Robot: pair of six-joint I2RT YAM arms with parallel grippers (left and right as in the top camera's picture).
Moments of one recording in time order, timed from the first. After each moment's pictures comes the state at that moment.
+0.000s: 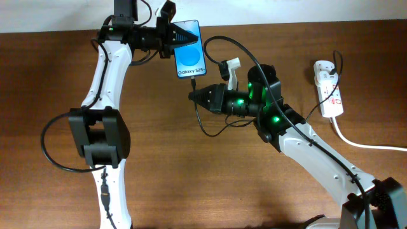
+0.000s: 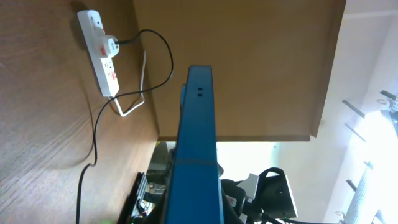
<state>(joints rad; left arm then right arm) -0.09 2.37 2.25 -0.74 1.53 -0.58 0.44 1.54 1.02 0.19 -0.79 0.97</state>
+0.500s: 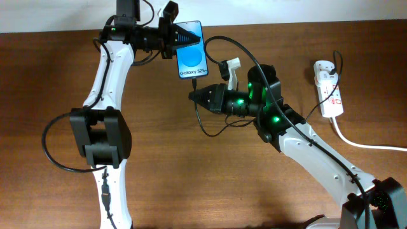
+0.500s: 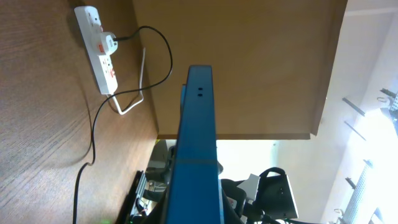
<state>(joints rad) -0.10 2.37 2.25 -0.74 1.53 -0.58 0.44 1.54 1.02 0.19 -0.78 0.97</state>
